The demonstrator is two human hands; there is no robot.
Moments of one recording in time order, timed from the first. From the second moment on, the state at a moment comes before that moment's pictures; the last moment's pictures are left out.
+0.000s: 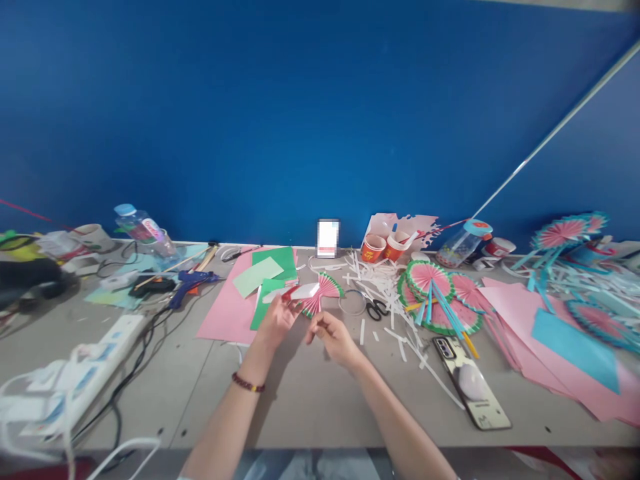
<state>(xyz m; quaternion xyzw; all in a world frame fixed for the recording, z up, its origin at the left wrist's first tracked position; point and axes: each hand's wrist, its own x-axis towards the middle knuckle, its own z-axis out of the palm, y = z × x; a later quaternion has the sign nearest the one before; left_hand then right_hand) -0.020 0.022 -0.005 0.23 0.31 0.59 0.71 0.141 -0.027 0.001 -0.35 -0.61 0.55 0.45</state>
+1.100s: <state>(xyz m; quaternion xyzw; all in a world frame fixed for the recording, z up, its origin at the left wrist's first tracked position) -0.029 0.026 -0.001 0.17 0.33 0.57 0.73 0.166 -0.013 -0.005 -0.51 -0.72 0.36 0.29</state>
